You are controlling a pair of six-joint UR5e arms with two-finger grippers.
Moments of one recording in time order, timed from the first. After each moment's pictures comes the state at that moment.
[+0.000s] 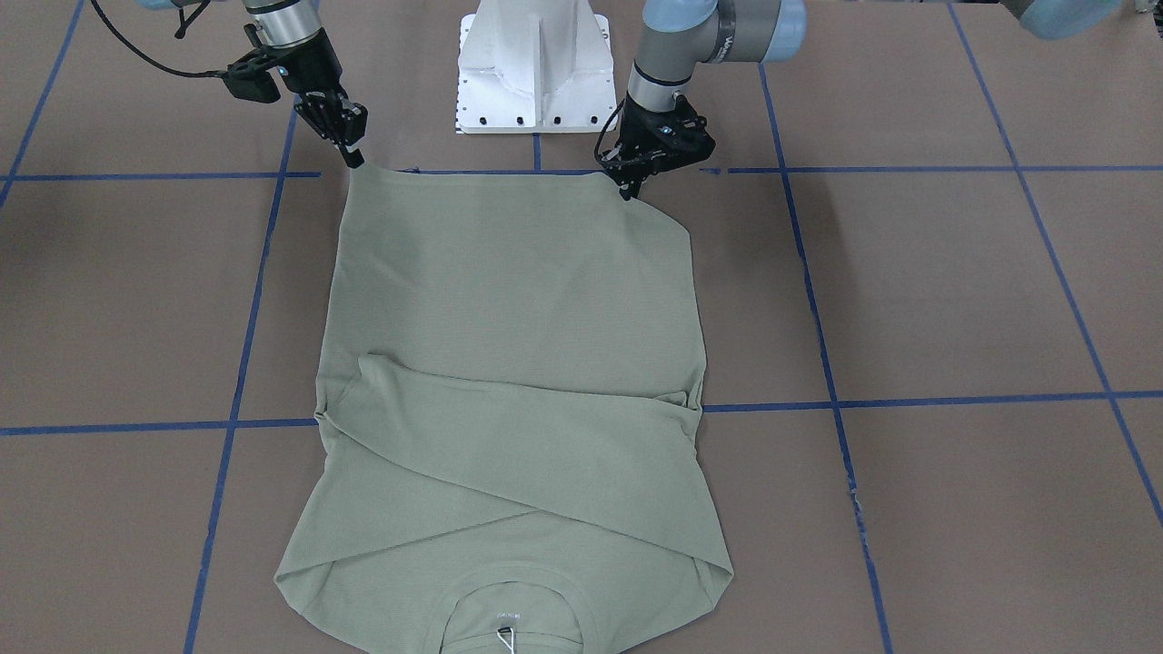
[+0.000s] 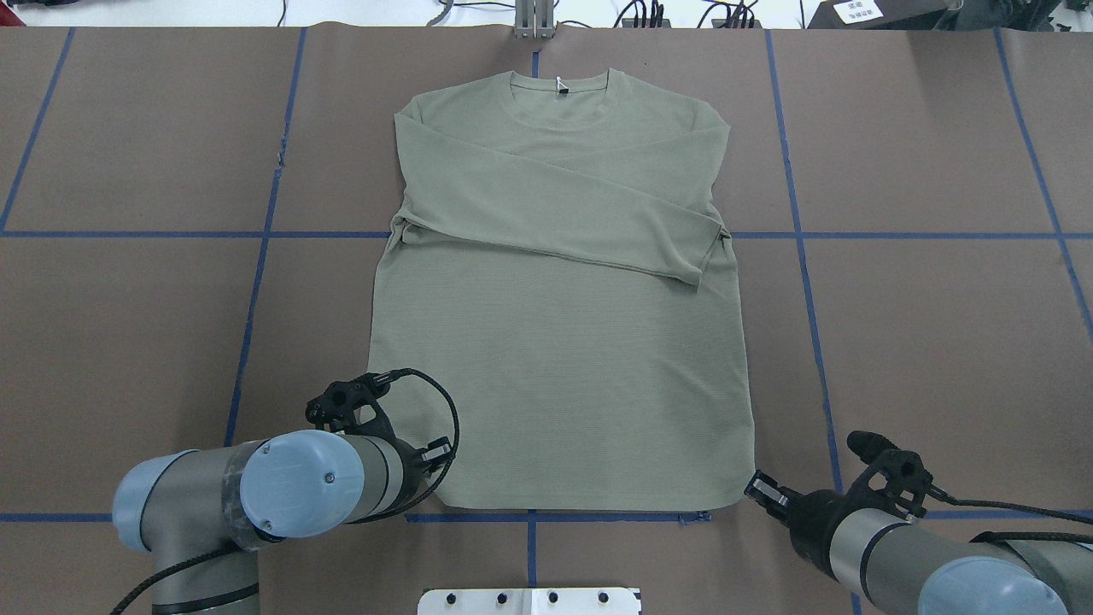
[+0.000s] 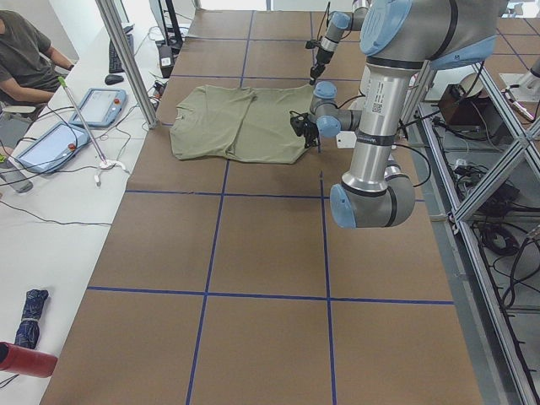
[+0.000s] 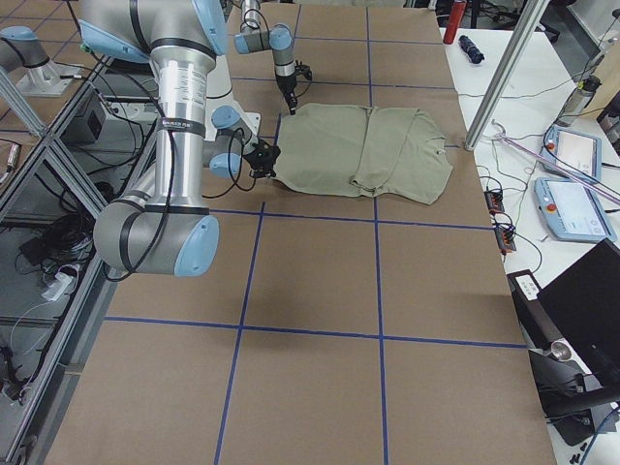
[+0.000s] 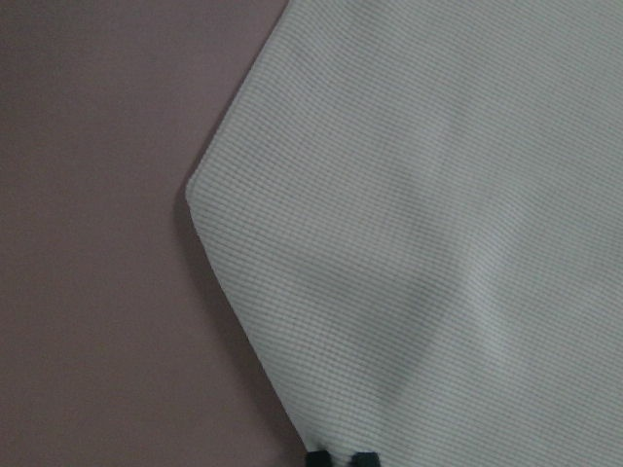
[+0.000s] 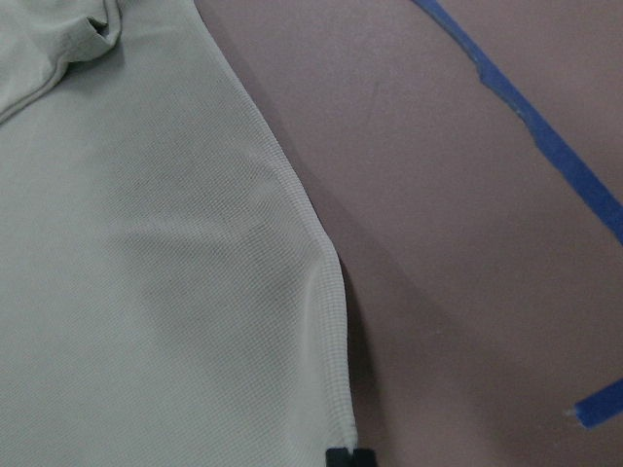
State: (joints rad) left arm -0.22 -1.94 -1.92 -1.78 -1.60 -1.87; right arm 0.03 -1.73 2.18 -1.05 1.24 2.13
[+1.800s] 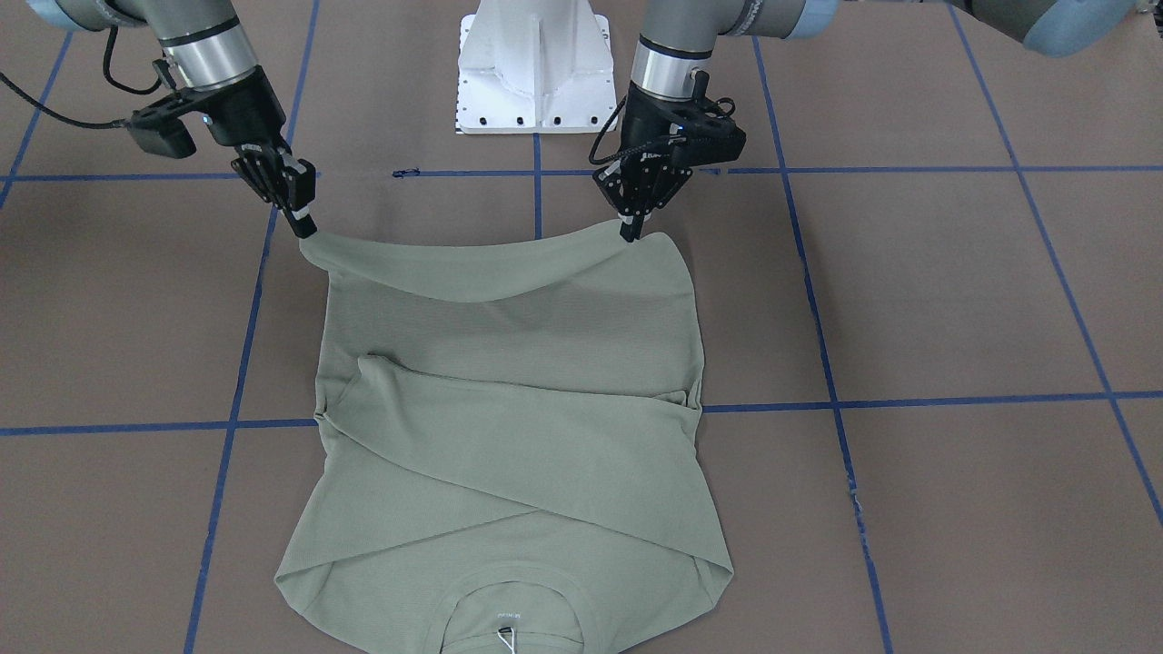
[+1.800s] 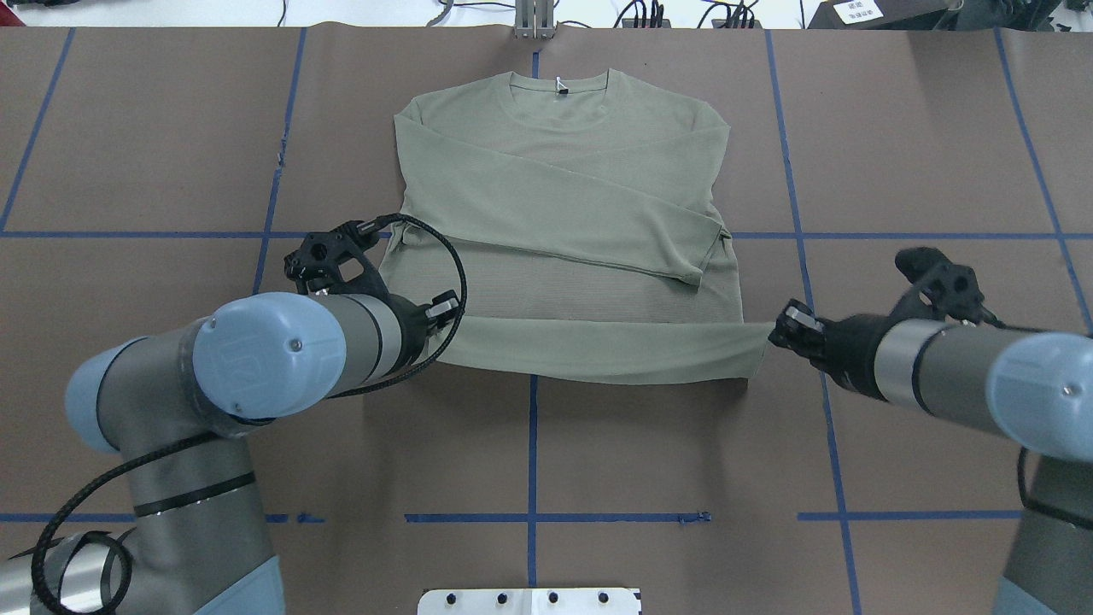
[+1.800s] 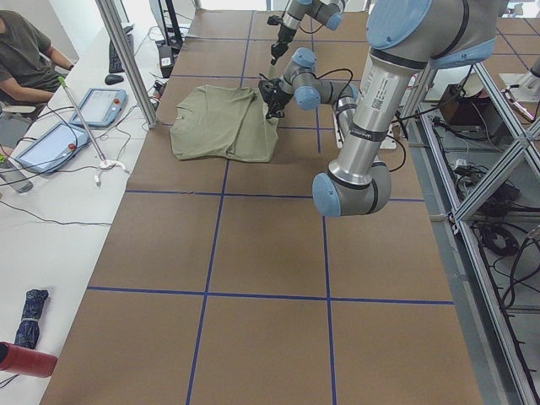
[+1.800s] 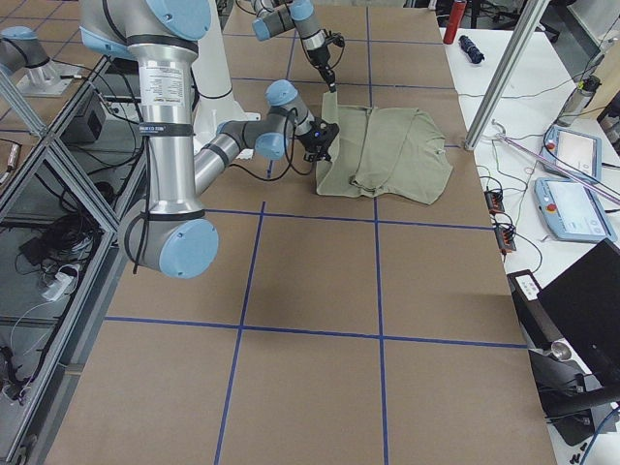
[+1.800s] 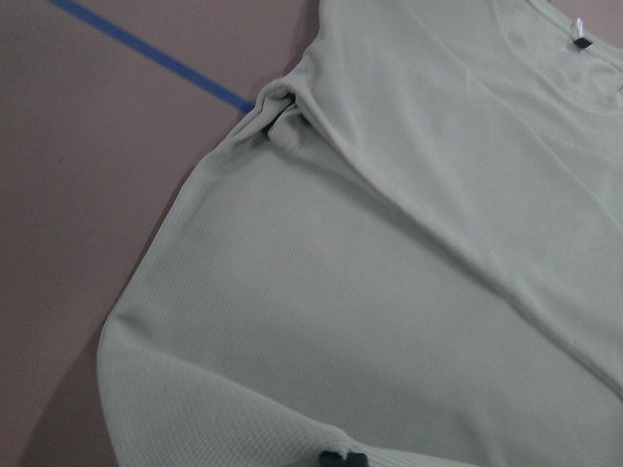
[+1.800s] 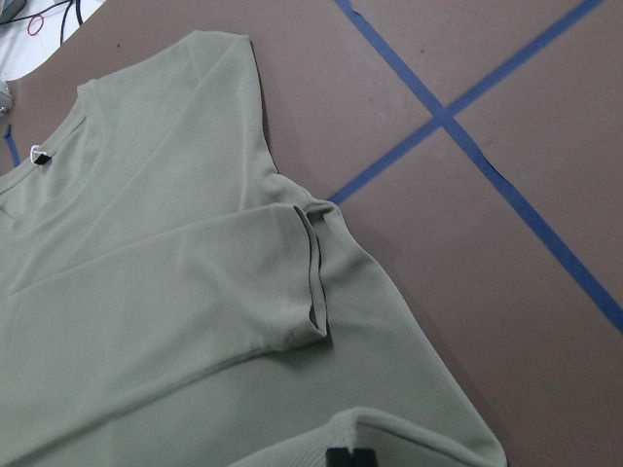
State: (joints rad) left arm -0.46 -2.10 -1.95 -1.67 -1.48 -1.71; right arm 0.59 -1.44 2.10 -1.23 1.62 1.80
